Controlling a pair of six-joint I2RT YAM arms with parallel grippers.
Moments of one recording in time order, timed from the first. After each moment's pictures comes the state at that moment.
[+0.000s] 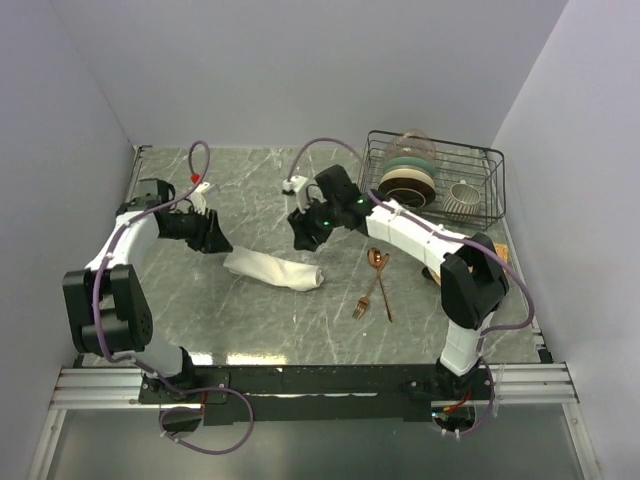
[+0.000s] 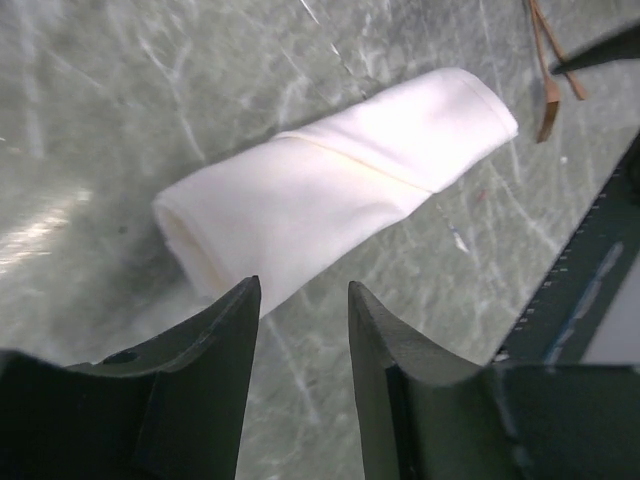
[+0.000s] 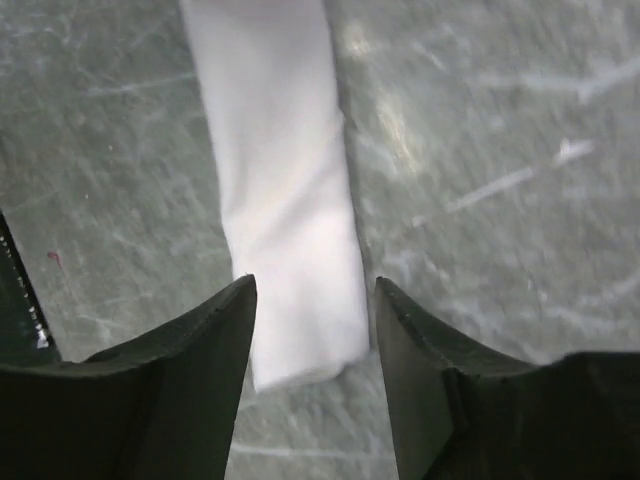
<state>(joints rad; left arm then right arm) 0.15 1.50 1.10 -0.76 0.89 0.52 0.73 1.80 1.46 -0.43 -0.42 -0.20</state>
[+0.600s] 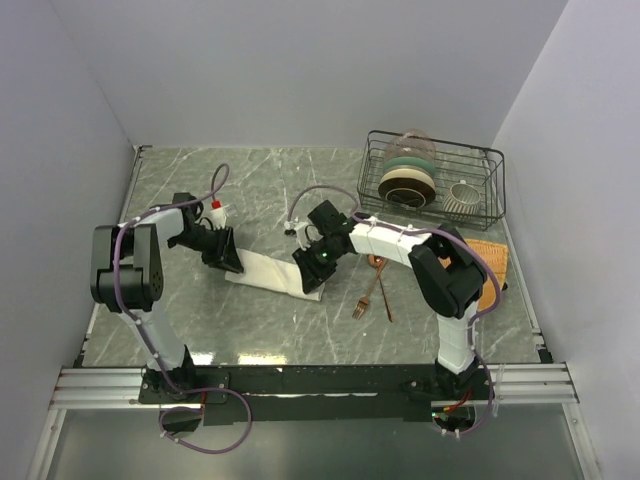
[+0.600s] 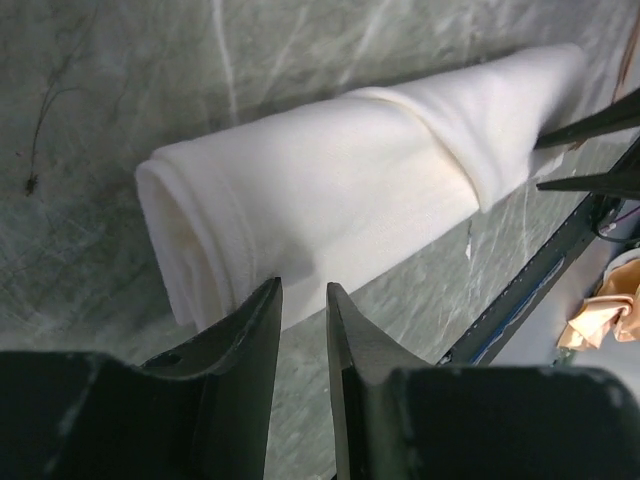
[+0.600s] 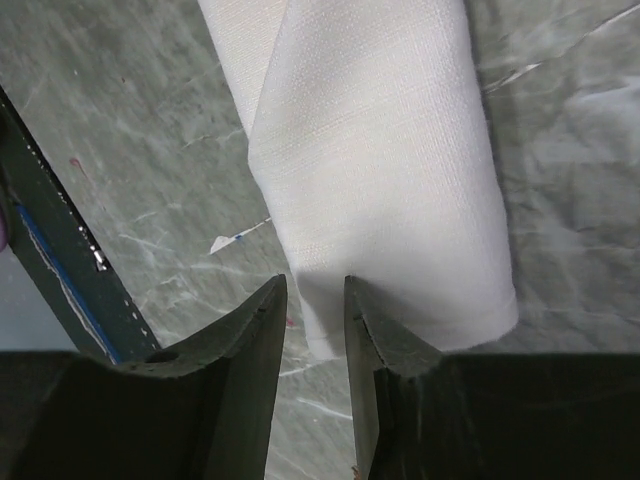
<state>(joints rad) 0.04 1.81 1.09 -0.72 0.75 0.23 0.71 1.93 1.31 -0.53 -0.57 -0.03</state>
